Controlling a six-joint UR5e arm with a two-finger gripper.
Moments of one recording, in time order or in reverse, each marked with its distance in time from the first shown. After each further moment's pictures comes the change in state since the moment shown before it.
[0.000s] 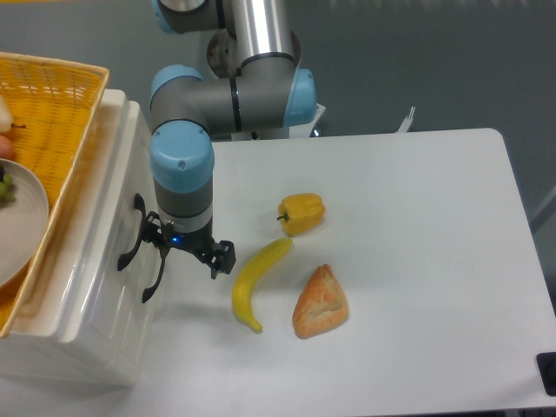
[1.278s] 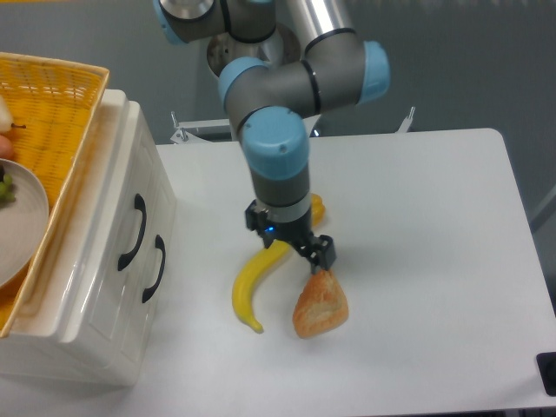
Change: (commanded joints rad) arm 0.229 0.044 0.012 -0.006 0.196 0.590
